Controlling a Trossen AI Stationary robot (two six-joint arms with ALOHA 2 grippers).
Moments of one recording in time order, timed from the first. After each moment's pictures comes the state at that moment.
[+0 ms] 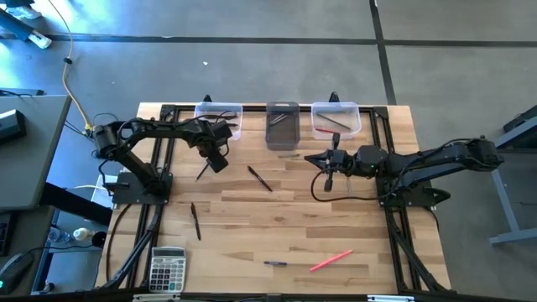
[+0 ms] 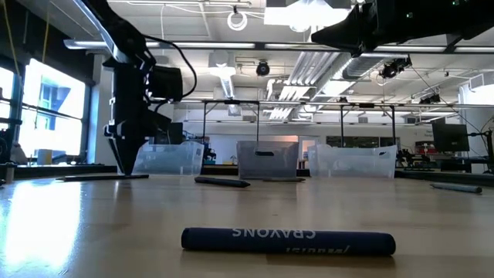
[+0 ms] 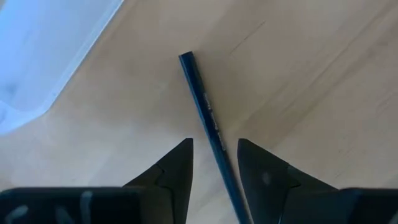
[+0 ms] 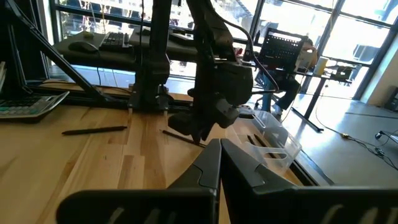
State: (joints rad) left arm 0.65 1.56 0.79 -0.74 -0.09 -0.15; right arm 0.02 1.00 0.44 0.51 0.21 -0.18
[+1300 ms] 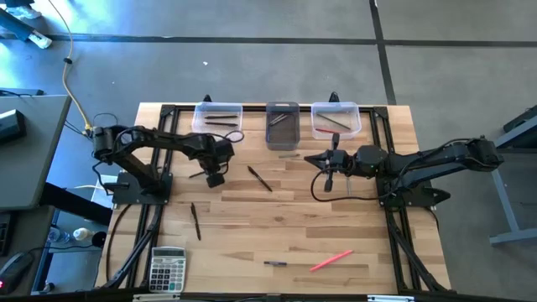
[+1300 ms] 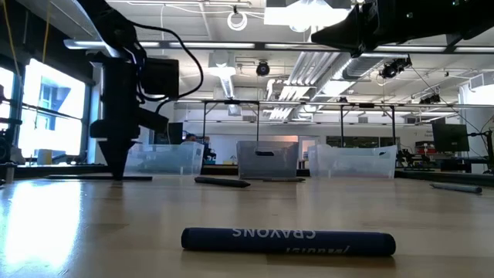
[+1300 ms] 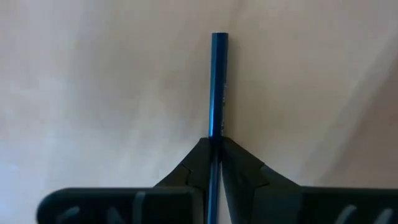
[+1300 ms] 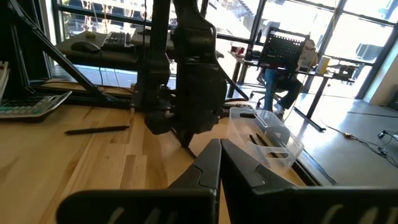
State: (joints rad) left arm 0.43 1.55 0.72 -0.71 -0.06 -0.08; right arm 0.02 1.00 0.44 0.51 0.20 -0.18
